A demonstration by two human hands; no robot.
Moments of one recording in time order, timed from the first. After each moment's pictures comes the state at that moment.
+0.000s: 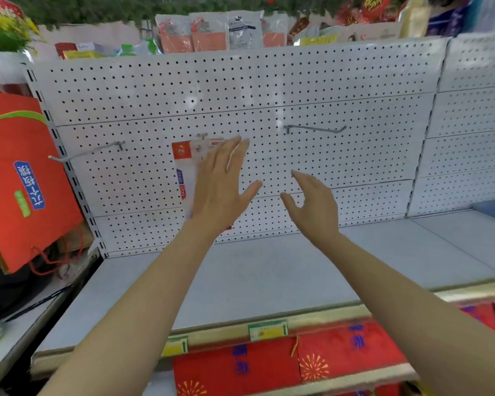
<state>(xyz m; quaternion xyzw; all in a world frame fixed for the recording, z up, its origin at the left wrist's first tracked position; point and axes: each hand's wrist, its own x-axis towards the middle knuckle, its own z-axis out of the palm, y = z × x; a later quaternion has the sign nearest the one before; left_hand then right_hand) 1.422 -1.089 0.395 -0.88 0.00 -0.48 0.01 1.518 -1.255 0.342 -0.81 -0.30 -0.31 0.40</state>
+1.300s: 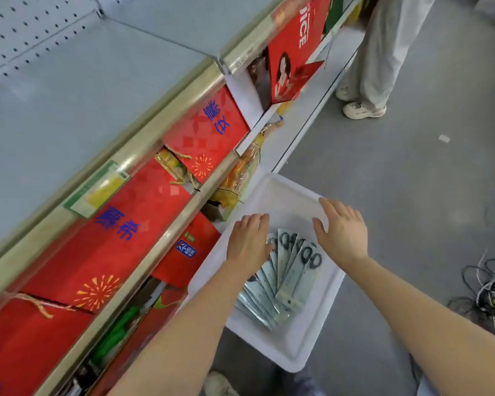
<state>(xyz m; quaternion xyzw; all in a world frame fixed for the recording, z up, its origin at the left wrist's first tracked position) 1.513 -1.572 -0.080 -0.93 0.33 0.10 -0.09 1.438 -1.769 -0.059 -0.97 0.16 -0.13 0.12</state>
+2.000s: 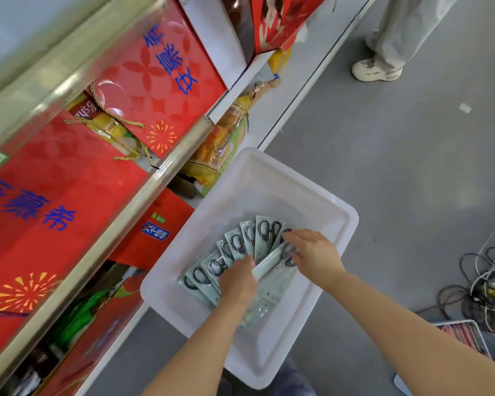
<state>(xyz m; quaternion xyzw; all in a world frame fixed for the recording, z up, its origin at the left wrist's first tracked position) 1.445 -1.610 -0.208 -0.93 0.10 0.33 -0.12 1.421 -1.797 -0.166 -0.98 0.00 0.03 0.20</state>
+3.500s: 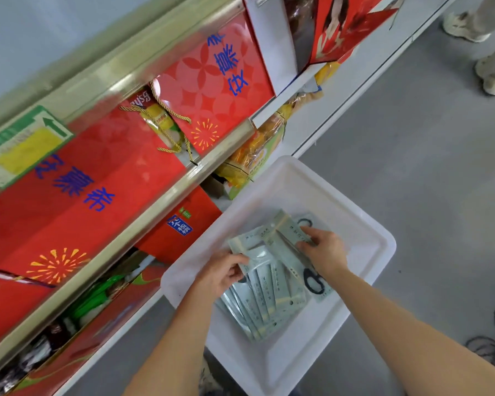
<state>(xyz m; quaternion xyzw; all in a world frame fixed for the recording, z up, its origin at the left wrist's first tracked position) 1.507 -1.545 -0.182 -0.55 -0.36 0.41 -0.64 1.481 -1.767 -0.160 -0.84 0.27 0.18 0.44</state>
